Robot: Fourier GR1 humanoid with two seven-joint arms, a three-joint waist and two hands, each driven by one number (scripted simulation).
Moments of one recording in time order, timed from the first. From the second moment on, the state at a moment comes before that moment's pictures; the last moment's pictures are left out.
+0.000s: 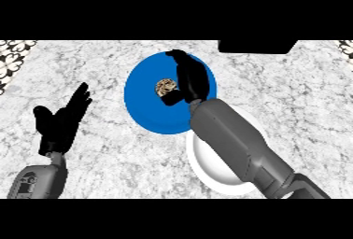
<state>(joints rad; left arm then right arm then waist) -0.18 0.20 0.06 -1.41 0.02 -0.01 0.16 -1.00 0.00 0.57 -0.67 0.43 -0.61 0.36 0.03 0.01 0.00</state>
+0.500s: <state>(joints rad) -0.18 0.20 0.08 -1.39 0.02 0.00 0.16 -0.98 0.00 0.50 -0.93 0.19 -0.69 0.19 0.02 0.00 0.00</state>
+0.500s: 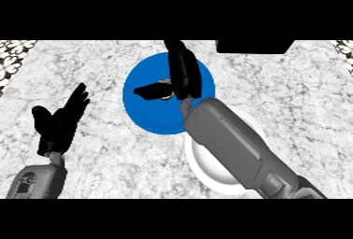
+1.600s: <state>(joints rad) -0.15 0.19 0.09 -1.45 0.01 -0.01 0.20 -0.72 -0.06 0.23 -1.05 0.00 -0.33 -0.06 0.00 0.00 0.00</state>
